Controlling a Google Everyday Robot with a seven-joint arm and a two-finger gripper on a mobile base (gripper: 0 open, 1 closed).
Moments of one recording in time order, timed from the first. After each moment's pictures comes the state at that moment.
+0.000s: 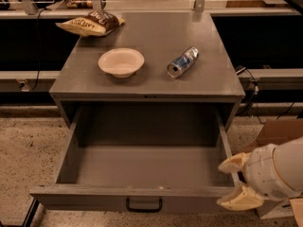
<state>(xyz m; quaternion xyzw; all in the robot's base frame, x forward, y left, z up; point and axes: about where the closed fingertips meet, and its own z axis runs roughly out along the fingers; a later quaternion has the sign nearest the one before) 0.340 -0.180 0.758 -0.59 0.76 0.12 0.22</state>
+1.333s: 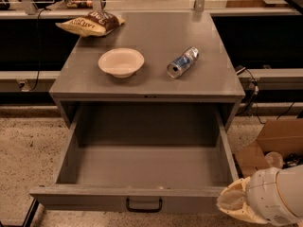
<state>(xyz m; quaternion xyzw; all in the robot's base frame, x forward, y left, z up) 0.303 -0.176 0.730 -0.59 0.76 0.15 0.23</state>
